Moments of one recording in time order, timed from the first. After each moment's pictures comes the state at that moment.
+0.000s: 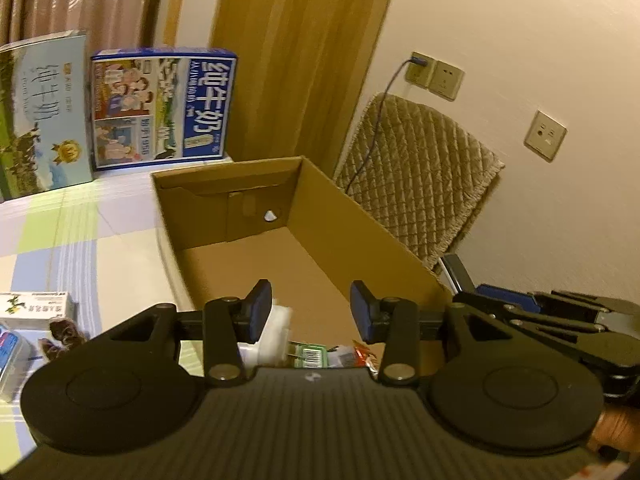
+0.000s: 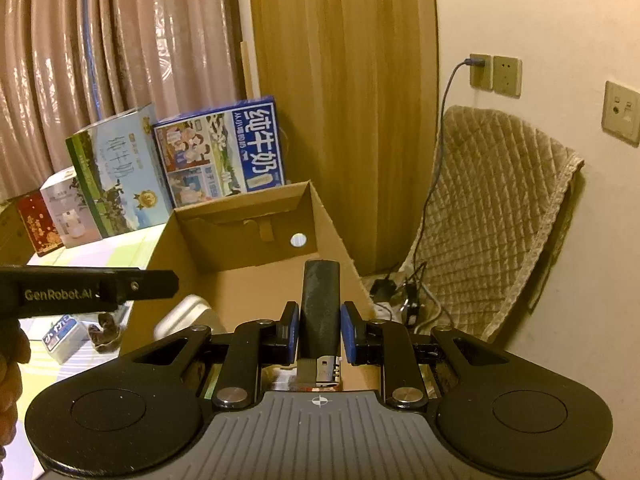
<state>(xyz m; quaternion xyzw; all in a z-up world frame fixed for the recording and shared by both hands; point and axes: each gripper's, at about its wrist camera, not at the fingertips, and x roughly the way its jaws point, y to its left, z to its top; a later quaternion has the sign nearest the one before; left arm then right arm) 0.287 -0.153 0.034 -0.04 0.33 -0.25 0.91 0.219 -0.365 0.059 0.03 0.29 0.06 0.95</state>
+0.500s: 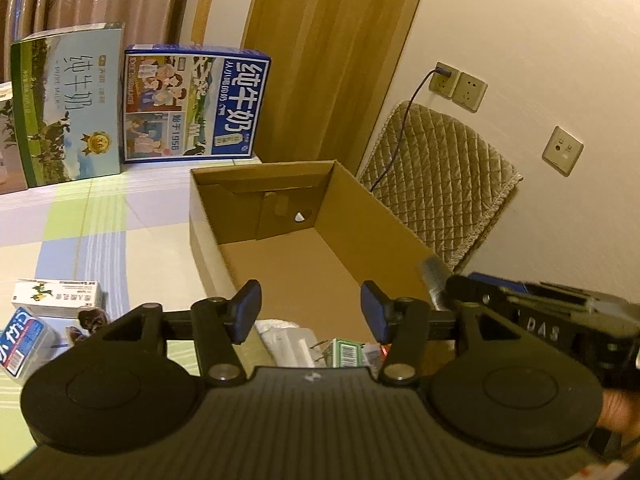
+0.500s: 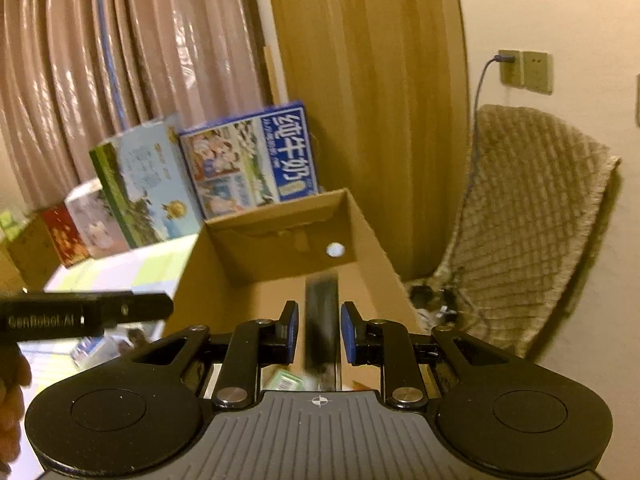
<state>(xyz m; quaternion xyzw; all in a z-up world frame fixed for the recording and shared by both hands) 0.286 -0.124 0.037 -0.05 0.33 -0.22 0.92 0.245 -0.355 0.060 0.07 0.29 0.10 0.95</state>
